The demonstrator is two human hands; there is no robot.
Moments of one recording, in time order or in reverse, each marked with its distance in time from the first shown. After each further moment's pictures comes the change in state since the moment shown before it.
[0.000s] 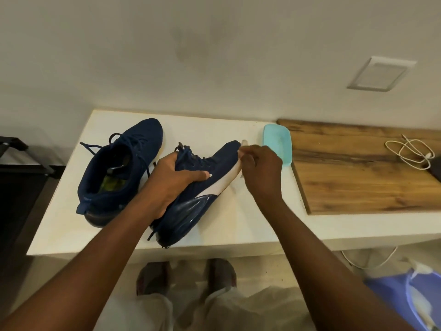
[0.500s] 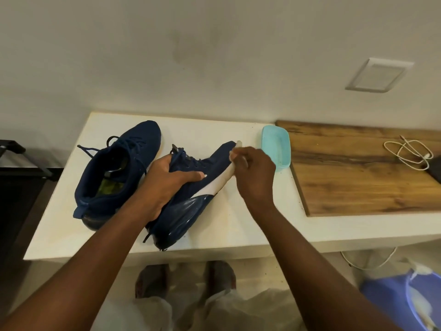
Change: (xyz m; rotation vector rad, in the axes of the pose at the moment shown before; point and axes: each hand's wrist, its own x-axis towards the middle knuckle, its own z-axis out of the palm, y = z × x) left_hand 0.002 0.000 -0.005 -0.031 0.013 -0.021; right_hand -0.013 -0.010 0.010 0.133 0.030 0.019
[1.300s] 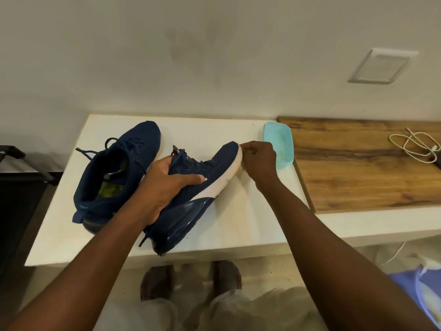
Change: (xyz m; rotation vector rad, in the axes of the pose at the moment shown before) left_hand 0.000 -0.001 -0.003 0.004 -0.031 0.003; right_hand 0.055 0.025 0.007 -0.106 -0.101 0.179
